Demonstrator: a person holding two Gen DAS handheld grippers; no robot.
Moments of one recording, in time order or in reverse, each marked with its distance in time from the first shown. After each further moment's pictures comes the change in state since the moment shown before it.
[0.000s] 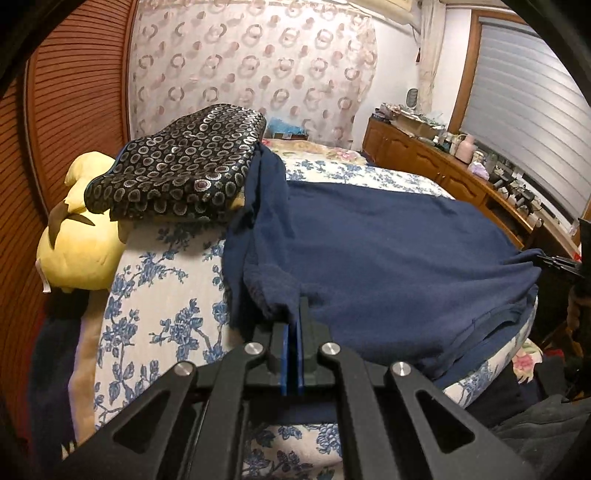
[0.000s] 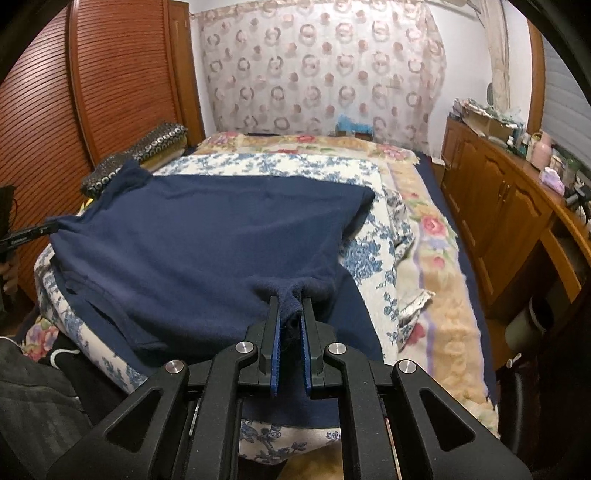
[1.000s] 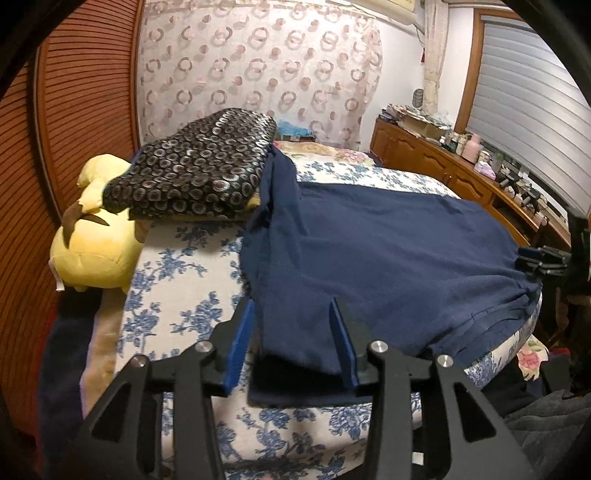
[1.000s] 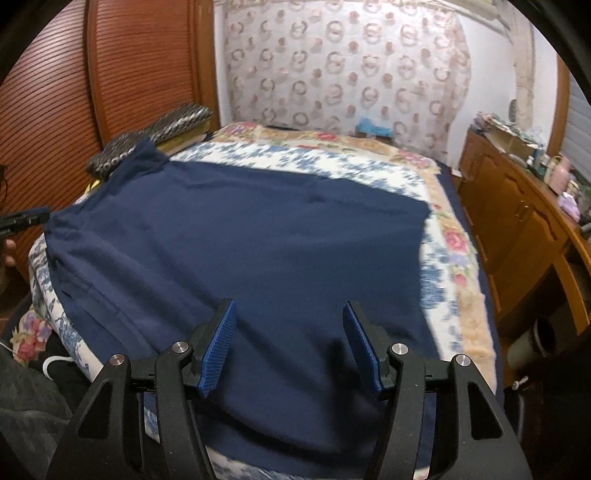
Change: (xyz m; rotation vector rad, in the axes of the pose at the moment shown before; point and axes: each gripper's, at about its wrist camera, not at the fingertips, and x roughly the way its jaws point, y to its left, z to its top) left arm -0.015 0.009 -0.005 -0.002 -0.017 0.037; right arm 0.050 0.062 0.017 -0.100 0.017 0.031
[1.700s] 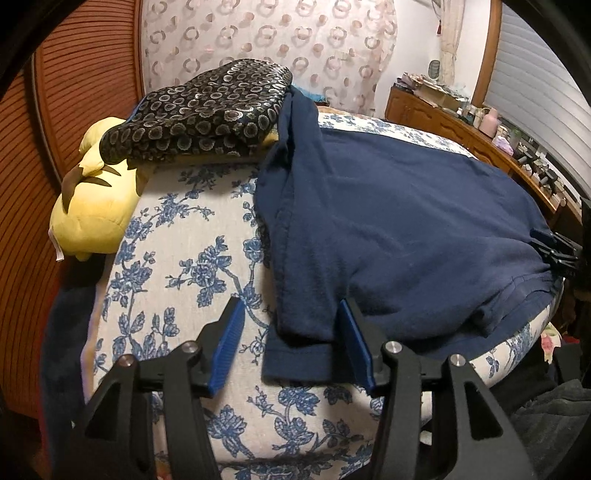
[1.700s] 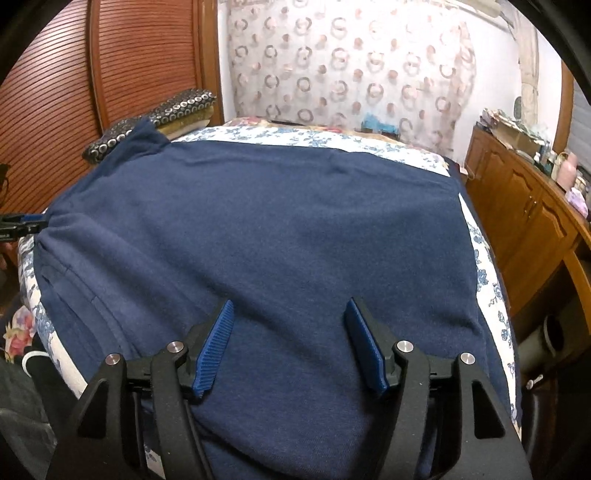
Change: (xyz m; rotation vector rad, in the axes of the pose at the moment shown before) left arm 0.040 0.013 -0.028 -0.008 0.140 0.051; right arm 0.032 0.005 -0.024 0.007 -0.027 0.001
